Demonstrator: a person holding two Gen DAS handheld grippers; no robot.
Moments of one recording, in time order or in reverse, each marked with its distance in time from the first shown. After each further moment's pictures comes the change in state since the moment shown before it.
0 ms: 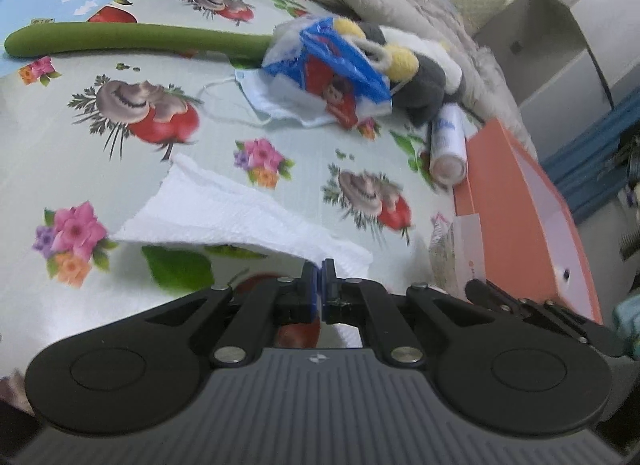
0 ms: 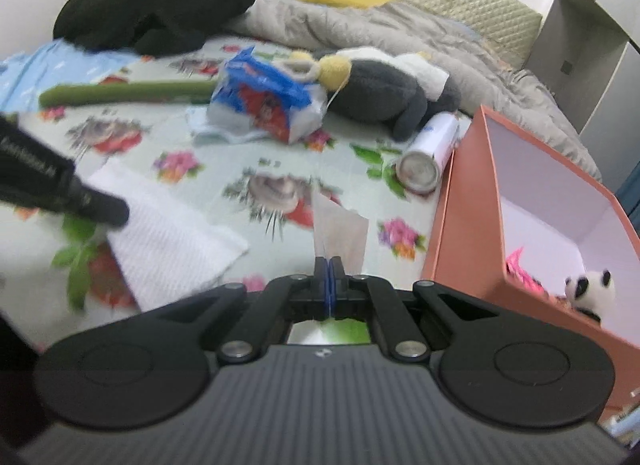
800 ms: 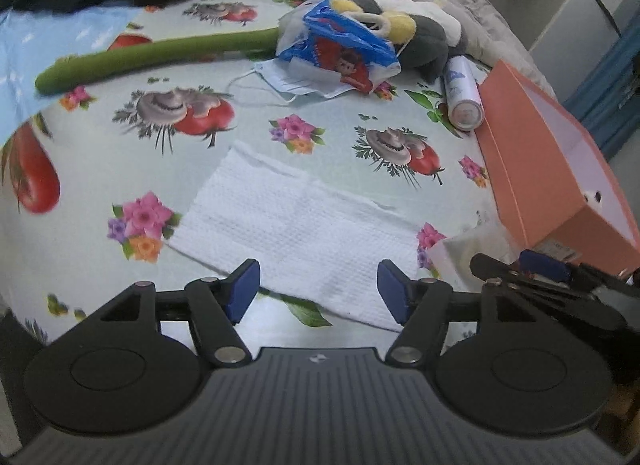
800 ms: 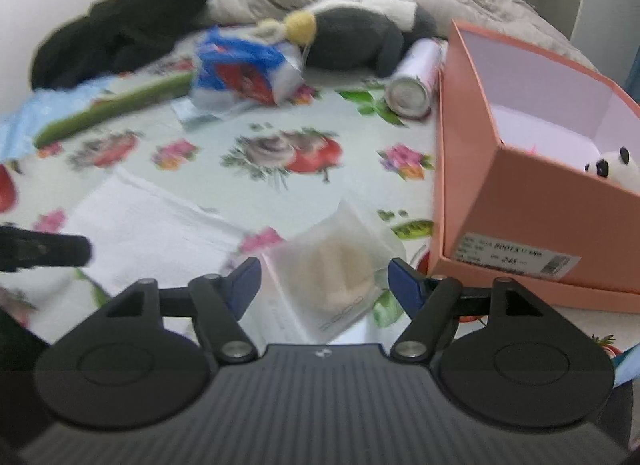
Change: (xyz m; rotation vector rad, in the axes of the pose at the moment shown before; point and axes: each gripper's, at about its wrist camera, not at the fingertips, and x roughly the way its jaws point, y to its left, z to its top) left arm -0.033 0.001 -0.026 0.197 0.048 0.132; right arm 0.009 -0.013 -0.029 0.263 0.087 0.060
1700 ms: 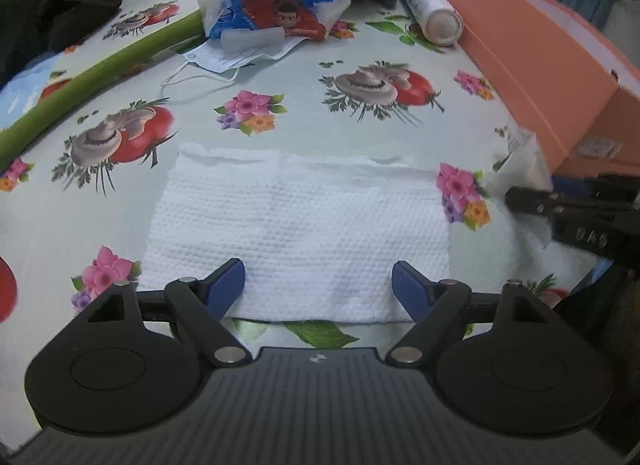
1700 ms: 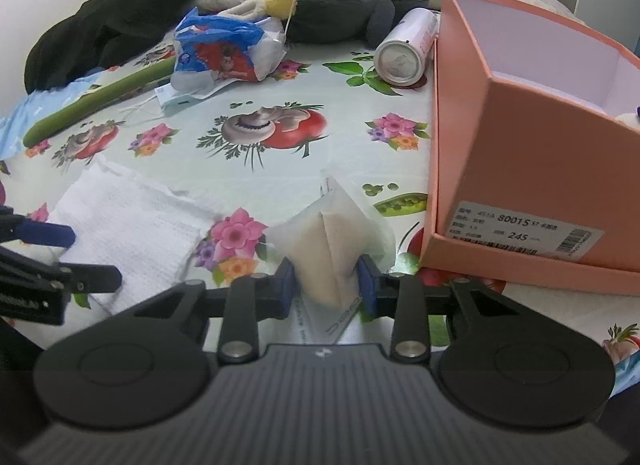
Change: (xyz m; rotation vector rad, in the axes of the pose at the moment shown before) left arm 0.065 -0.024 0.001 0.338 0.101 0.054; right arm 0.020 -0.025 -0.009 0.053 0.035 0.047
